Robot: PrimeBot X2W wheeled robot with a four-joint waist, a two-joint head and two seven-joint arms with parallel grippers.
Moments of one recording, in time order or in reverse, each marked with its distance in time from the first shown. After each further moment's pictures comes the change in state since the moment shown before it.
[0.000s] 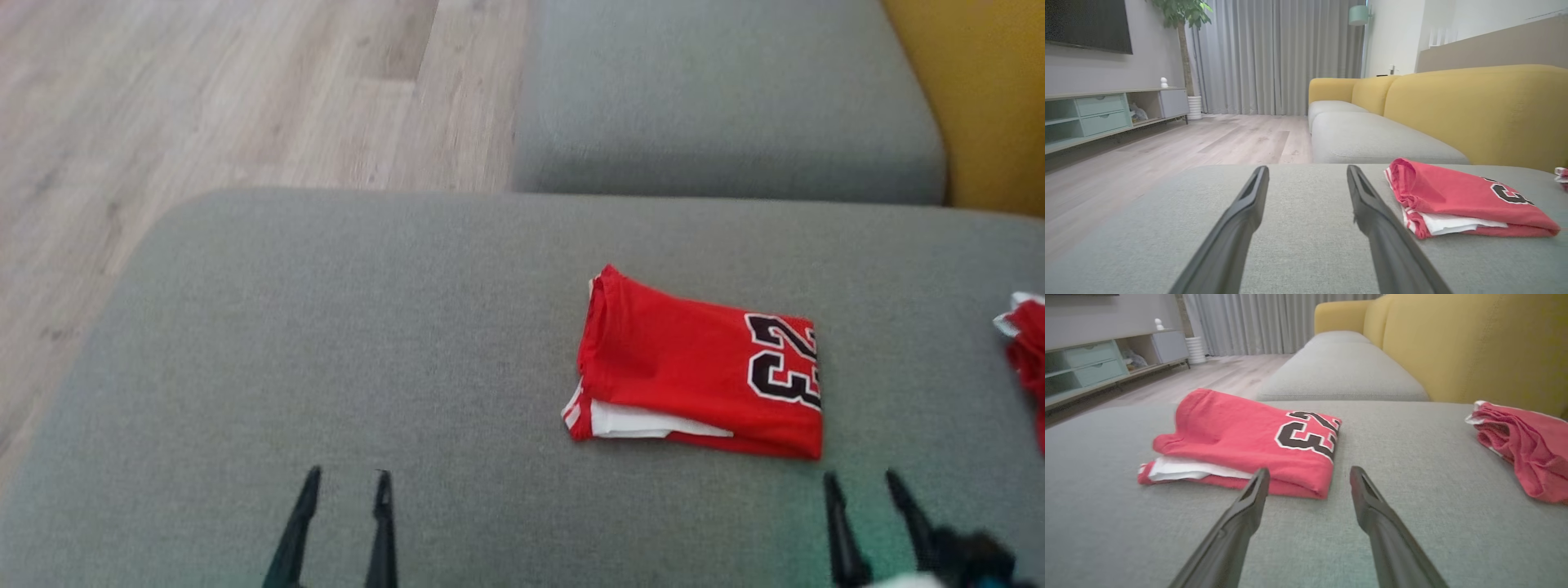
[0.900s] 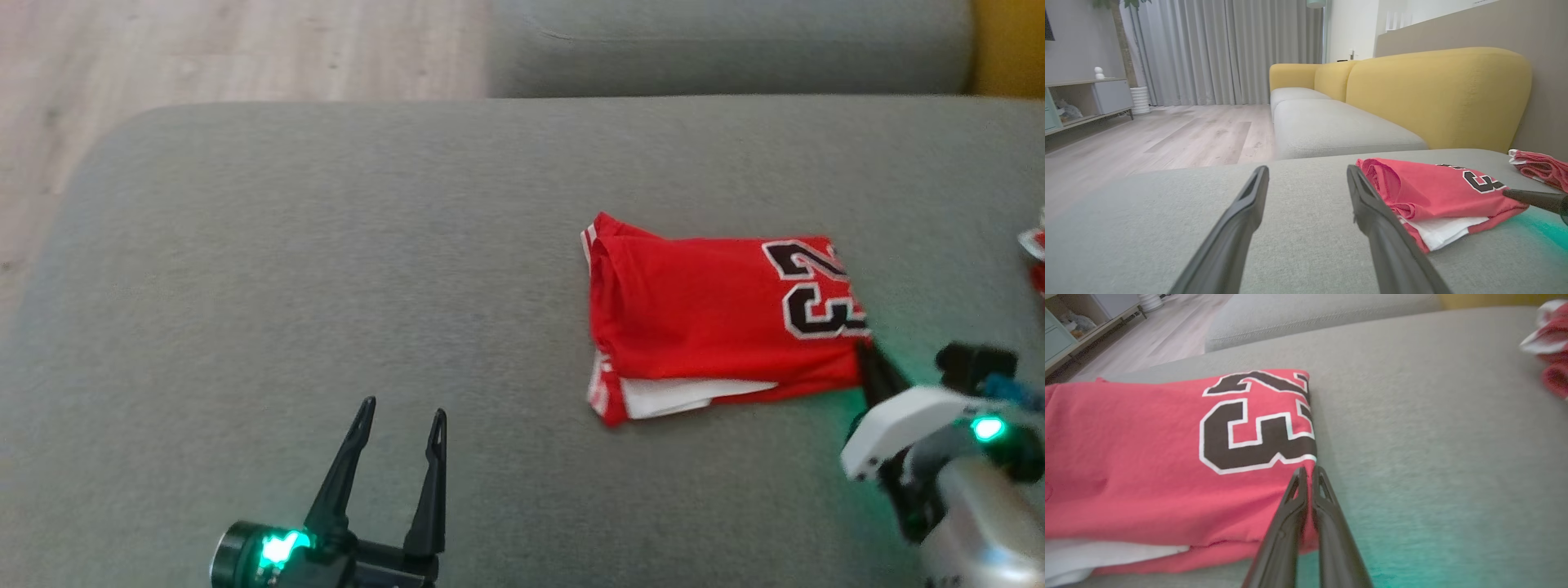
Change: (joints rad) left arm -0.136 -0.006 -0.097 -0.012 0.031 -0.016 0.000; right arm -0.556 -0.150 0.121 0.530 0.283 0.000 0.168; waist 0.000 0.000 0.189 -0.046
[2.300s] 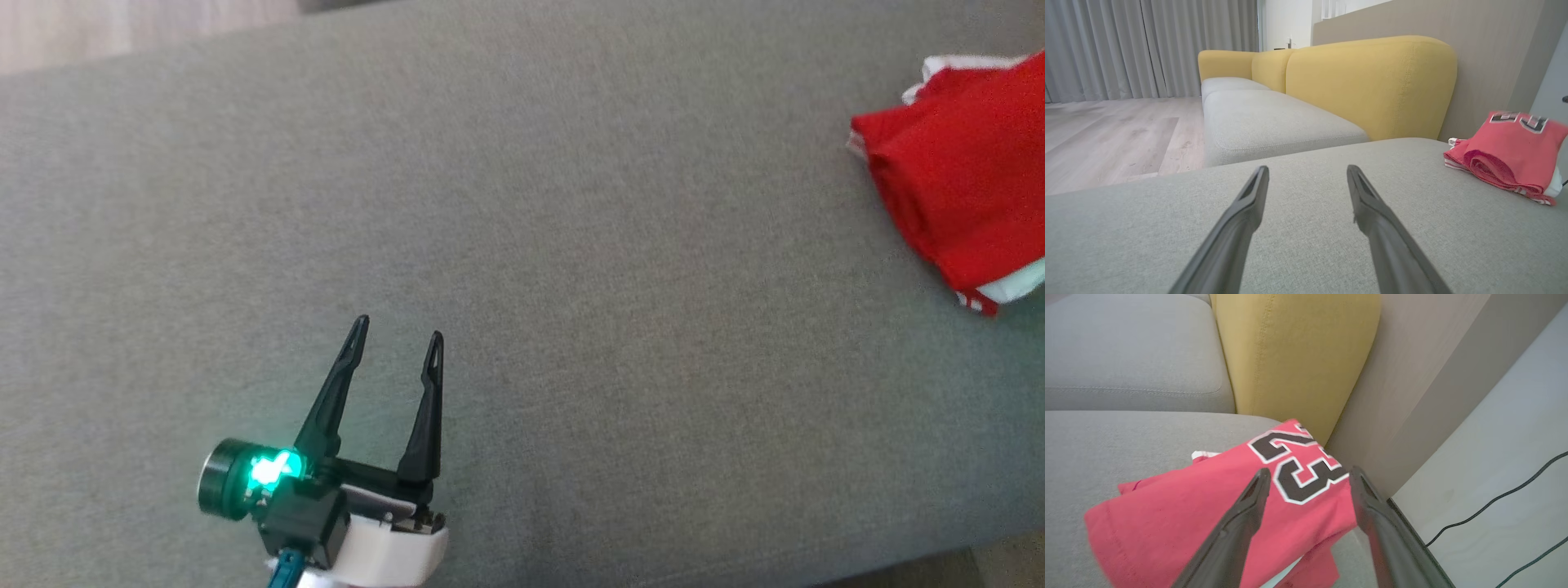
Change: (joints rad) left arm -0.153 -0.005 0.027 -0.001 0.019 -0.042 0.000; right arm -0.101 -0.286 -0.345 -0.417 -0.229 0.000 0.234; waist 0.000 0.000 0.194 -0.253
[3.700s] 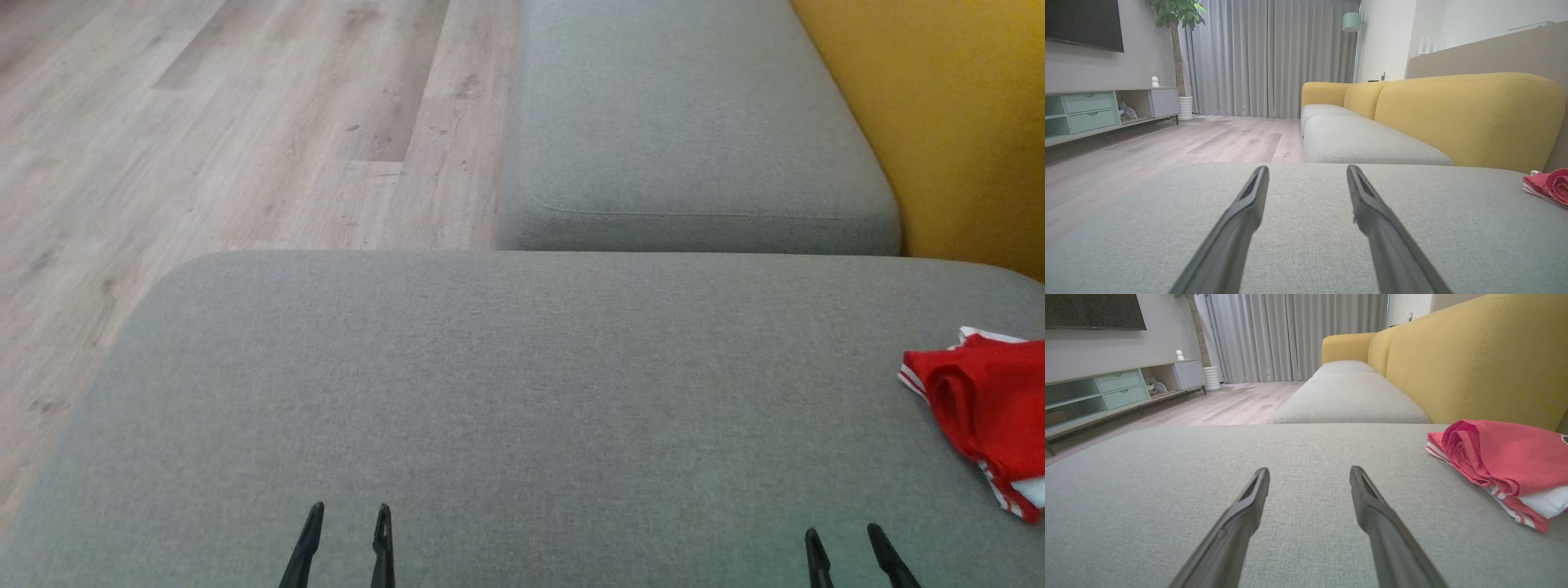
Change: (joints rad) left arm 0.304 0.001 0.072 0.096 -0.072 0.040 0.000; right arm 0.821 0.449 0.276 -0.280 -0.036 0.000 -0.399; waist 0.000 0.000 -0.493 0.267
